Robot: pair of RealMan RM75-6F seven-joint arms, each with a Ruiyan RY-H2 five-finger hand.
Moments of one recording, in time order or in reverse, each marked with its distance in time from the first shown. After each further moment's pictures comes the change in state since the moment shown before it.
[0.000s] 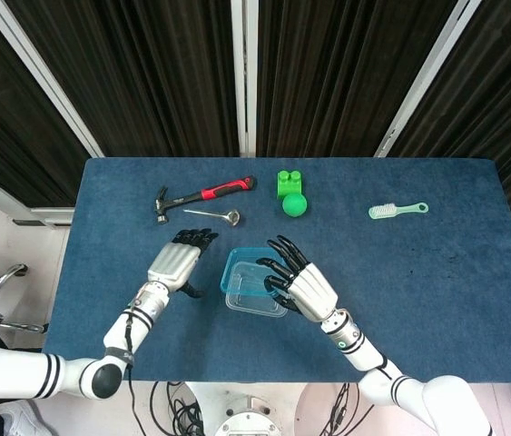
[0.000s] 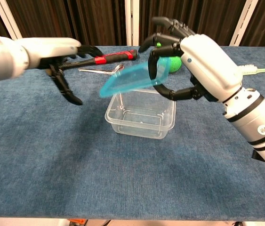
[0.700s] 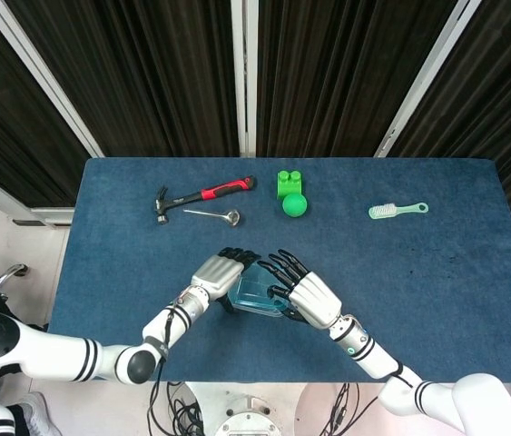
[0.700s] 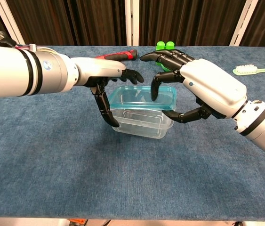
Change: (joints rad) left arm -0.173 -0.118 -0.054 0.102 -0.147 -0.235 0.039; right arm -0.041 0.174 -0.086 -0.250 -0.017 -0.184 -0.093
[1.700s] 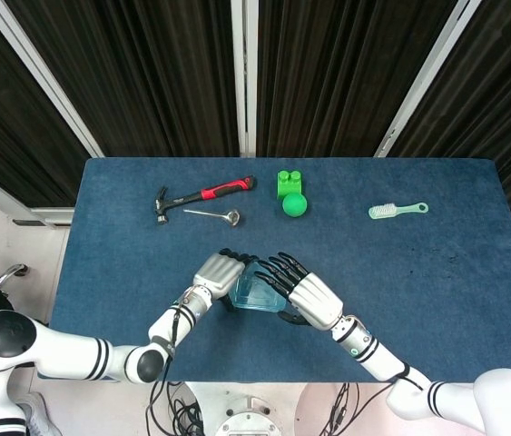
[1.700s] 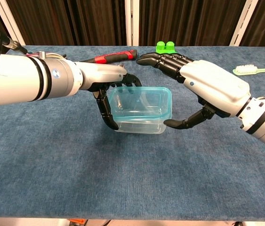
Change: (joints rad) left arm -0.033 -0.060 0.020 0.058 -0.052 0.036 0.099; right arm 0.008 0.128 -0.006 -0.220 0.020 -0.112 -0.076
